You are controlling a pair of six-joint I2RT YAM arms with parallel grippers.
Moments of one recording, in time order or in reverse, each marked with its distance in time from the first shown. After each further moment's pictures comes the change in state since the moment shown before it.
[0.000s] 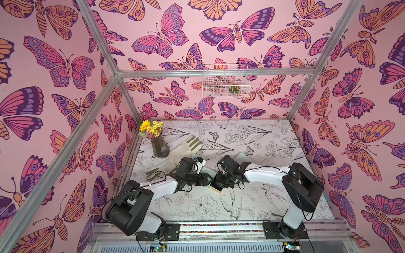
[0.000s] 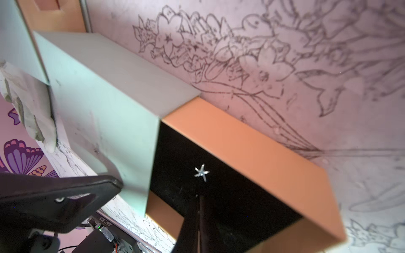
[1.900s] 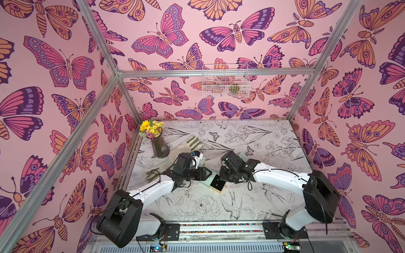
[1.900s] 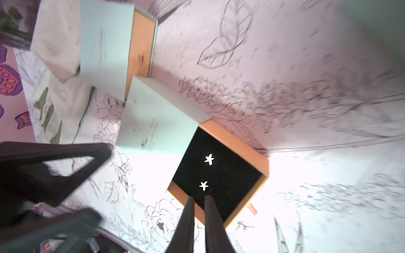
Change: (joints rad) left arm 0.032 -0.132 0.103 -0.163 -0.167 0.031; right arm 0.016 -0.172 0.042 -0.150 0.239 -0.113
